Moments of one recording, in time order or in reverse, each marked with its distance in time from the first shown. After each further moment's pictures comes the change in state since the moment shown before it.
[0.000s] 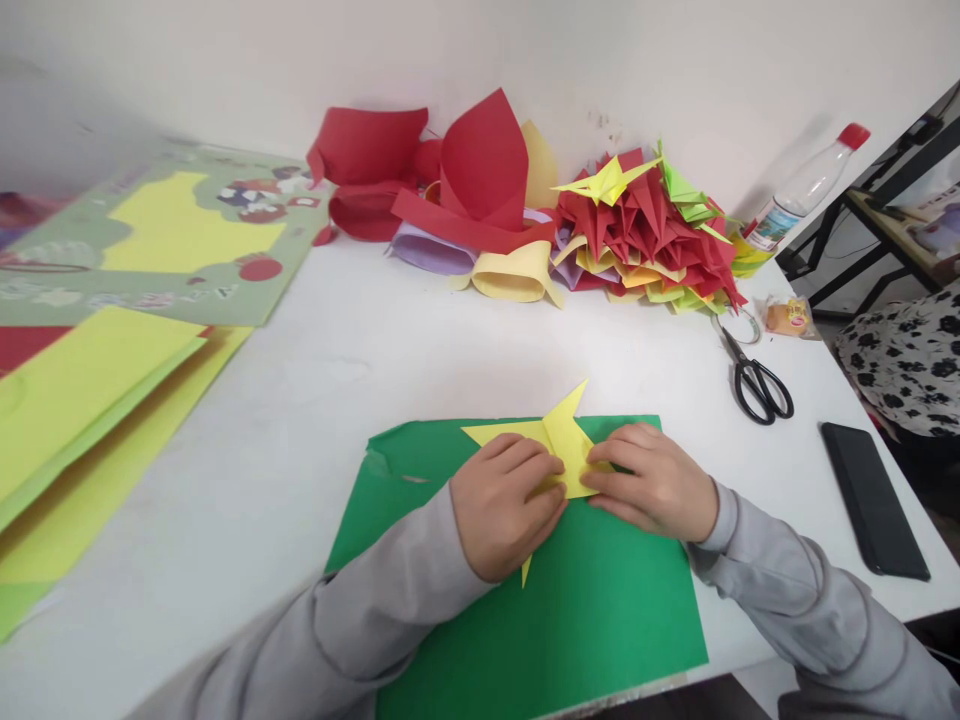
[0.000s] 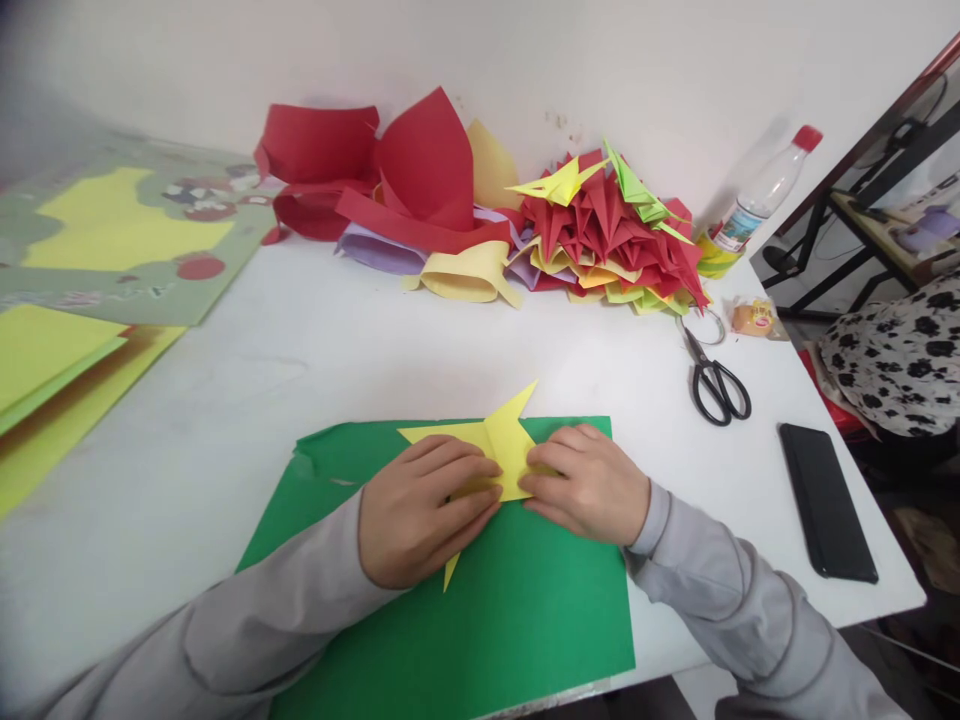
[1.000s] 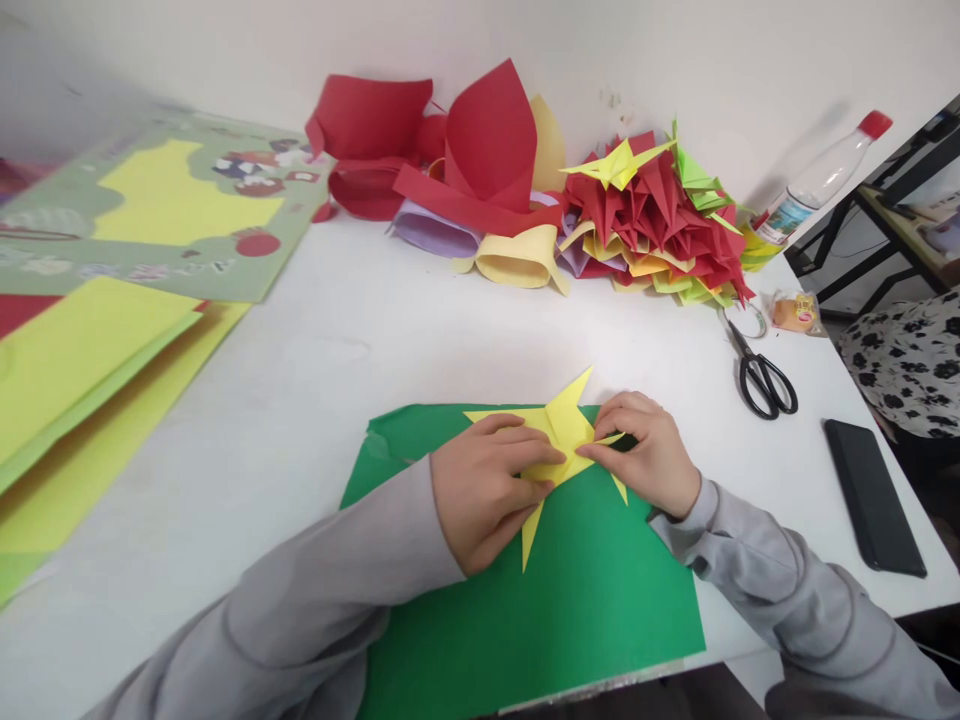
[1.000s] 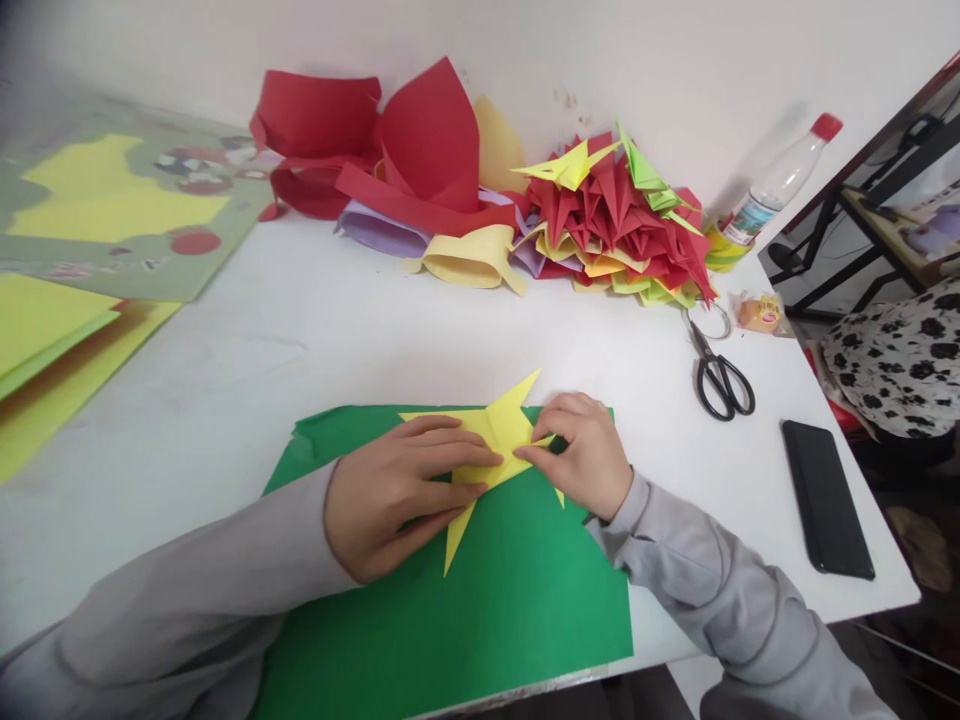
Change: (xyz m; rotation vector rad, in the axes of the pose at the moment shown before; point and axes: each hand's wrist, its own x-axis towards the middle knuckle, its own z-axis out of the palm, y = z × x) left_hand -0.001 -0.014 -0.027 -0.216 -0.240 0.007; right_hand 0.018 0.002 0.020 0.345 0.311 0.515
